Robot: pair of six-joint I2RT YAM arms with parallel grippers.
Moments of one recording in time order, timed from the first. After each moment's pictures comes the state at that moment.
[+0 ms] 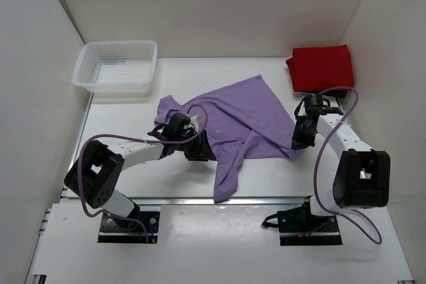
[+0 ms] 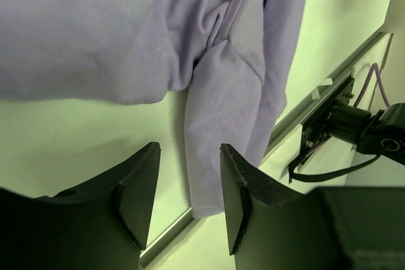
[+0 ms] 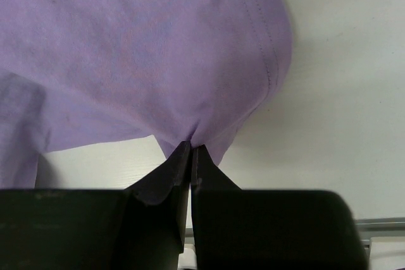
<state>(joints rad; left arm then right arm) -0.60 1.52 0.74 -0.08 0.48 -0.66 -0.01 1.44 0.95 -0.79 -0.06 0.32</state>
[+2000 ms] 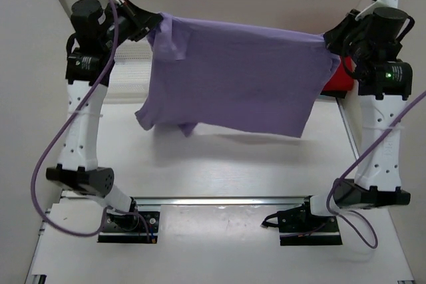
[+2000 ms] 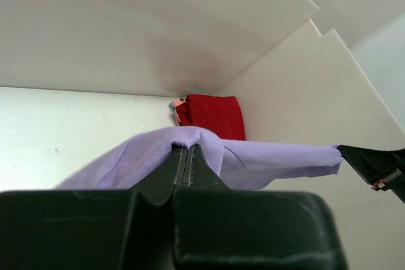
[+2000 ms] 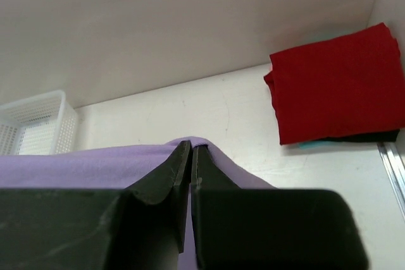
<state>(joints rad) -0.13 1.55 2.05 -0.50 0.37 -0.70 -0.04 1.42 2.06 -0.84 -0.07 0.32</state>
